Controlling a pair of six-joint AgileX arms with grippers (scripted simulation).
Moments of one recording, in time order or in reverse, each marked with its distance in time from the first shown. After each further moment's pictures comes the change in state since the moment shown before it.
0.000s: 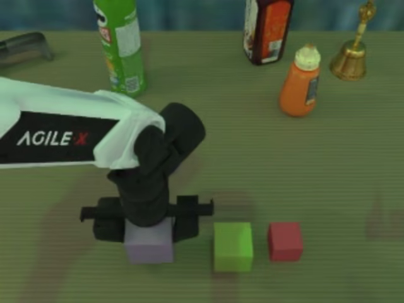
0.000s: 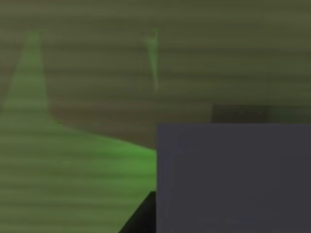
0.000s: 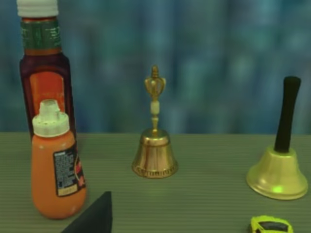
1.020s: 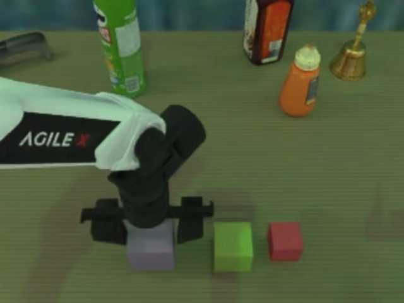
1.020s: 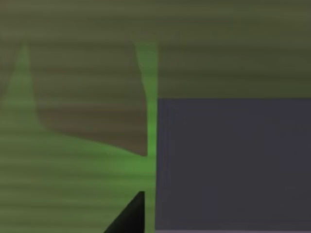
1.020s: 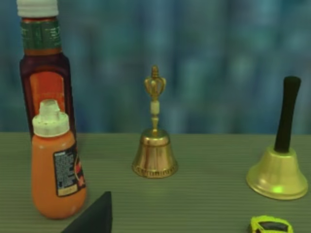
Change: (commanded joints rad) left arm 0.000 0.002 -0.002 0.003 0.000 0.000; right arm 0.000 0.000 0.000 0.000 0.000 0.000
